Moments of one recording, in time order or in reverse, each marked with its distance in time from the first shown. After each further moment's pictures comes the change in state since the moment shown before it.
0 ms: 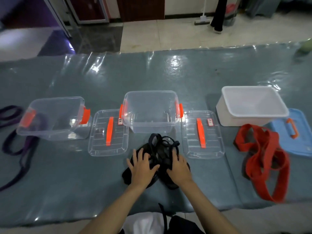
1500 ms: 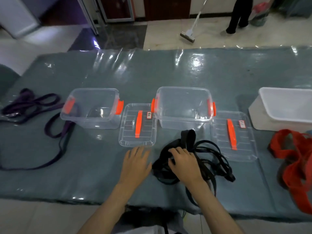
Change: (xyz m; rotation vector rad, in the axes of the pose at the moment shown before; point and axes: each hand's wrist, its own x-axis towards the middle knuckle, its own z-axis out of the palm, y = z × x) left_hand -0.059 -0.083 -0.140 0.366 0.137 0.245; right_hand -0.038 -0.129 -0.013 -0.234 0.208 -0.357
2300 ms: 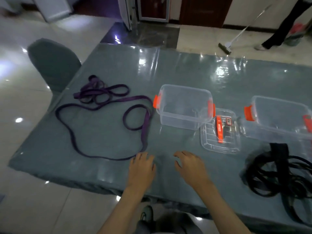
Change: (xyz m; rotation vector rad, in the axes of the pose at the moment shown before) left_hand -0.130 -0.396 -0.008 -0.105 -0.007 -0.279; right_hand 0.081 -0.402 0.098 -0.028 -0.108 -0.061
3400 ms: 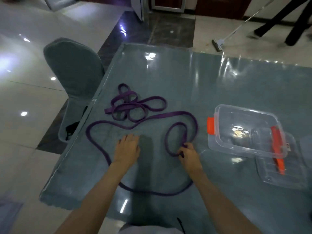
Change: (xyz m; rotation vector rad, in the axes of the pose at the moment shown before) left_hand 0.198 -0.307 -0.065 0.031 -0.076 -0.077; right_hand 0.246 -0.162 0.103 0.254 -0.052 0.178
